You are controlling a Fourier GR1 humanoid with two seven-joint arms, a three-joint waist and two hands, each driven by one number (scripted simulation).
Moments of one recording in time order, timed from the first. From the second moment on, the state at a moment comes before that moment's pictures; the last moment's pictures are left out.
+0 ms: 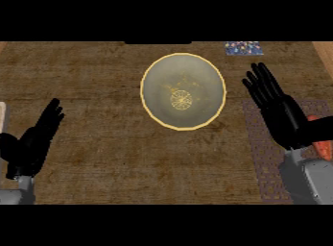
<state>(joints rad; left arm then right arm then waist) -0.05 0.37 -0.06 -1.43 0.19 0.09 0.04 -0.27 -0.21 0.06 -1.52 -0.38 0.10 0.02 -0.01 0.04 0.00</state>
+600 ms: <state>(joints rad) -0.14 0.41 -0.06 -1.46 0.24 0.00 0.12 -0.15 -0.50 0.10 -1.40 0.29 -0.30 -0.03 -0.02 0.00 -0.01</state>
